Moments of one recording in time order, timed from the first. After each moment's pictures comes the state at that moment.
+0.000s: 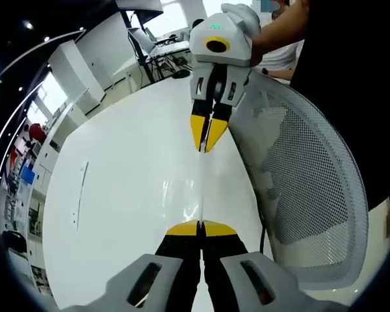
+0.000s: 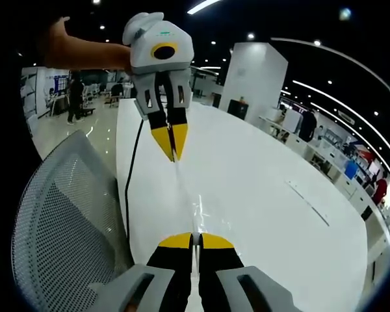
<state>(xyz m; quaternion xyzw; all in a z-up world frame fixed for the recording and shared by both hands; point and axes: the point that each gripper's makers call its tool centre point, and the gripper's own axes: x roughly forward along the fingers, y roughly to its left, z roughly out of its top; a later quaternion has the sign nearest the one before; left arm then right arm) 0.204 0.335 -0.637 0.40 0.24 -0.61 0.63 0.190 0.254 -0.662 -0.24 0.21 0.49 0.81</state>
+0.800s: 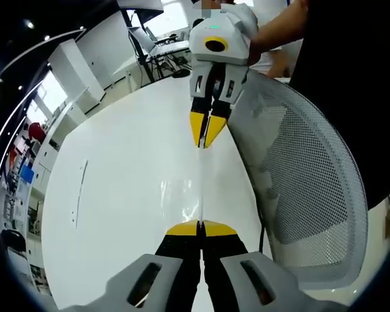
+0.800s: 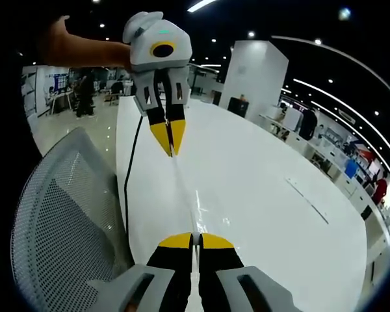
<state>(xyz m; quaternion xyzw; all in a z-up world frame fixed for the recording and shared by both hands) 0.204 0.336 -0.639 0.40 0.24 -0.61 0.63 0.190 0.248 -0.664 -0.25 0.22 0.49 0.81</state>
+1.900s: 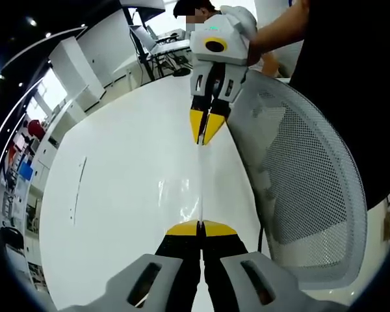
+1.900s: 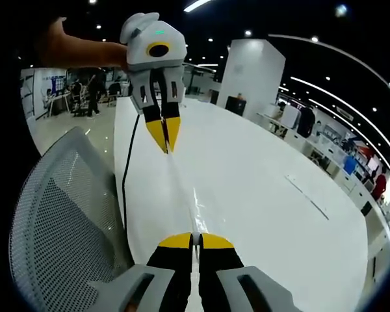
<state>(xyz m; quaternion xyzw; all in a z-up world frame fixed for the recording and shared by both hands) 0.203 0.339 -0.642 0.40 0.25 -0.61 0.63 0.191 0.242 -0.668 -0.24 0.22 0.48 0.82</state>
